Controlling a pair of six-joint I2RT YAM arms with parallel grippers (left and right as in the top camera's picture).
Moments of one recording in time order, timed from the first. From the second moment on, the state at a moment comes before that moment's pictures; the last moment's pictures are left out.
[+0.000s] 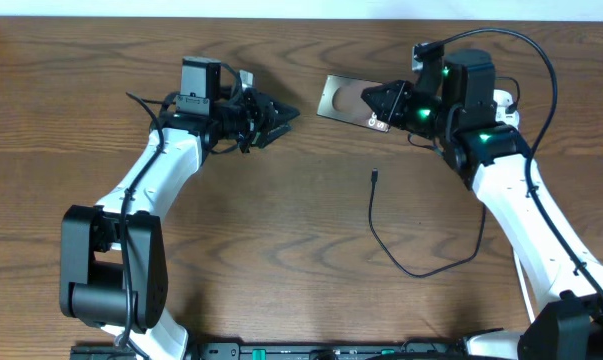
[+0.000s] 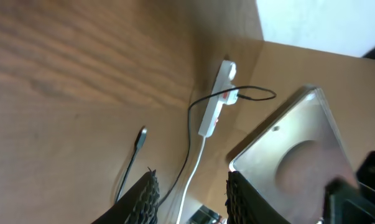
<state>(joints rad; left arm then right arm) -0.15 1.80 1.21 -0.23 0.88 -1.00 0.21 1.54 1.21 -0.27 -0.54 0.70</state>
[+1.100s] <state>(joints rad) -0.15 1.80 1.21 -0.19 0.83 -1.04 0.19 1.54 1.21 -0.17 -0.55 0.88</state>
